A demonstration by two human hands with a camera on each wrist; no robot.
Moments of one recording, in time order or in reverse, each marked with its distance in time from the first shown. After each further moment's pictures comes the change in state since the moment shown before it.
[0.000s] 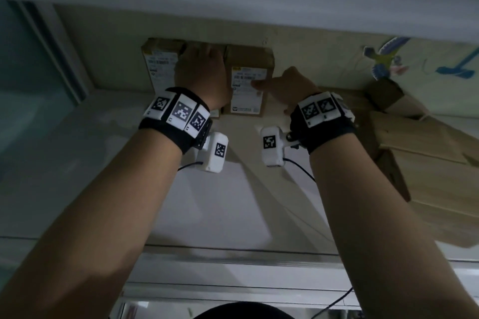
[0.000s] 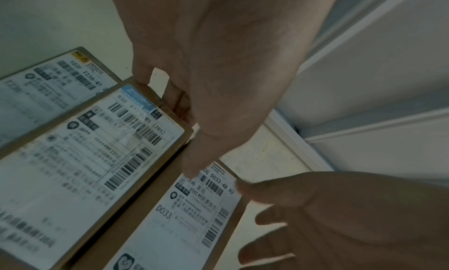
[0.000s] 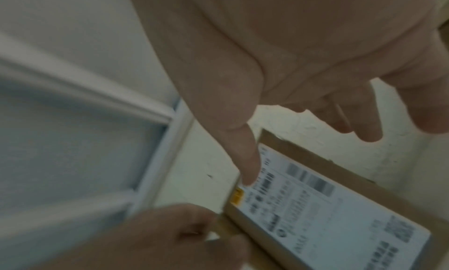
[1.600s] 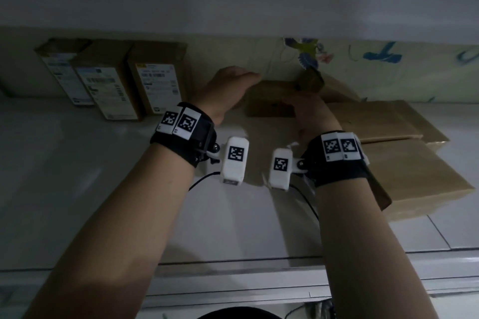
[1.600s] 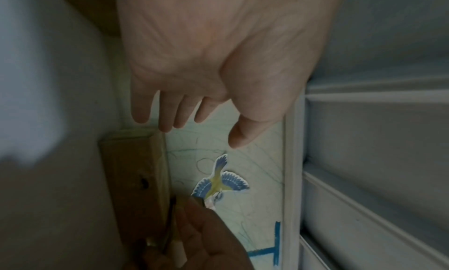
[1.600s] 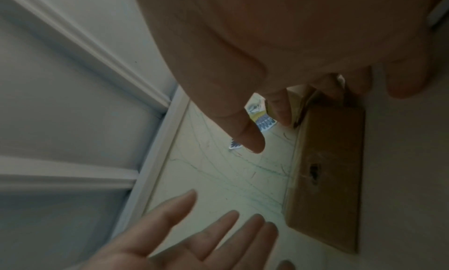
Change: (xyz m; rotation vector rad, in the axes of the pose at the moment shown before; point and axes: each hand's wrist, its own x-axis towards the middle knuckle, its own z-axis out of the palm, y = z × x) left_hand 0.007 0.209 0.045 -1.249 -0.336 -0.155; right_hand 0.004 0.166 -0.134 0.681 0.108 0.146
